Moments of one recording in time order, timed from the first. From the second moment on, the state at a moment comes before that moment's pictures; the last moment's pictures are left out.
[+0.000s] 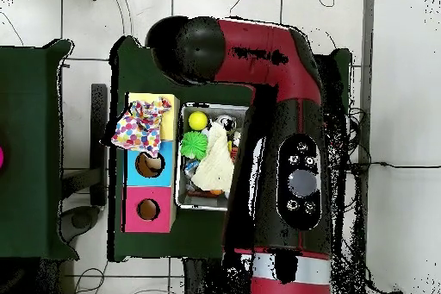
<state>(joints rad) -0.15 -0.57 0.02 0.98 -0.03 0.93 2.14</state>
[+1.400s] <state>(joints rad) -0.21 -0.60 0.20 1.03 -0.04 0.92 2.14</state>
